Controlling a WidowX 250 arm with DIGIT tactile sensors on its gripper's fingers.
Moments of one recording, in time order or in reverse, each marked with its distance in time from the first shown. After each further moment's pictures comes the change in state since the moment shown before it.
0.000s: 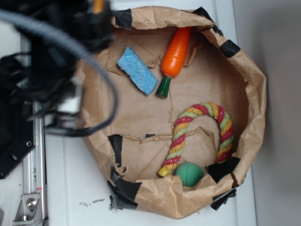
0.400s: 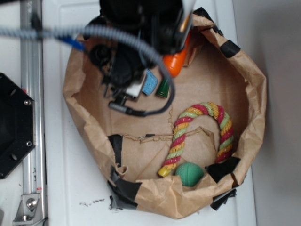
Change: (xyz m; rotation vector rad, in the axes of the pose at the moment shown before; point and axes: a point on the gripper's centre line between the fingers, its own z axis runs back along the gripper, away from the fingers) arm 0.018 0.007 -0.059 0.080 0.014 -0.262
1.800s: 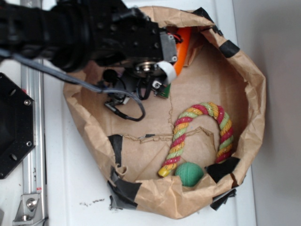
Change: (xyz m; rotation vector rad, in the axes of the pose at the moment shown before) arm -0.035 -0.002 -0.129 -0.067 0.213 -0.247
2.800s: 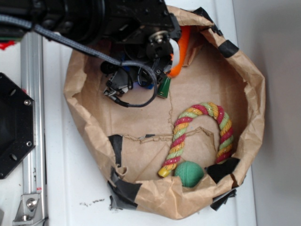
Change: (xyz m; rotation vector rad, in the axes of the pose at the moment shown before) arm -0.012 0.001 0.009 -0.166 -0.011 0.026
